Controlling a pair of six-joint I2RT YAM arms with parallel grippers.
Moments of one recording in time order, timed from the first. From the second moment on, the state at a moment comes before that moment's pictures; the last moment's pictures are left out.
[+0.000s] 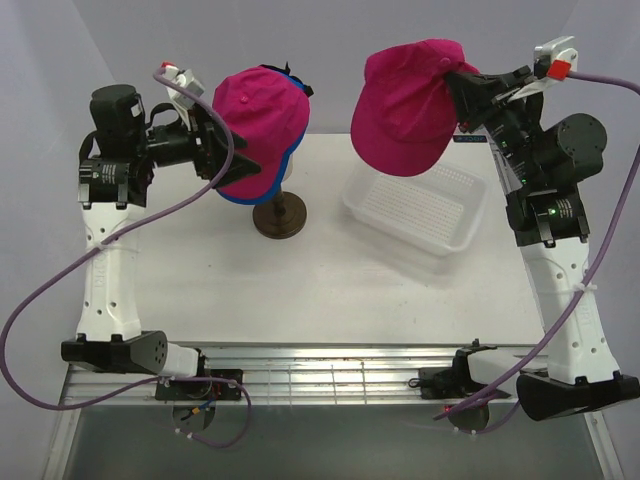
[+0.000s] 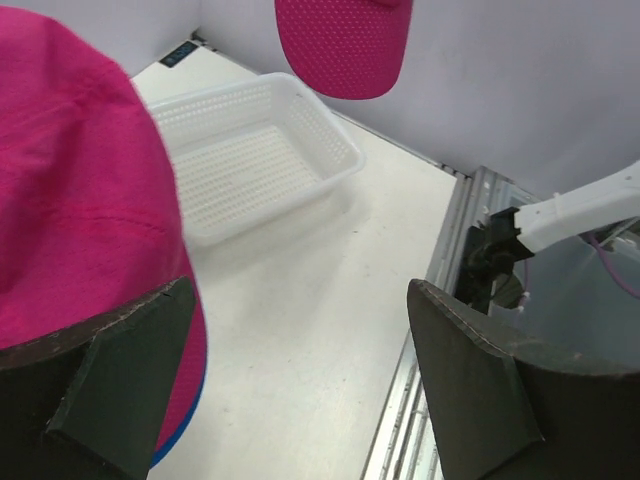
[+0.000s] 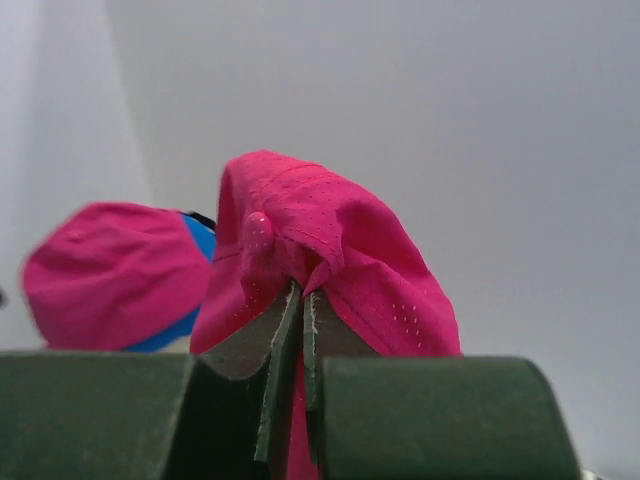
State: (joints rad) left arm -0.01 1.40 1.91 -0.80 1.15 0.06; right arm 0.19 1.17 1.58 0.00 -0.33 0.15
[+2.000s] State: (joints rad) left arm -0.86 1.64 1.96 -0.74 0.47 0.42; right arm 0.37 0.91 1.31 -0.34 -0.14 -0.08
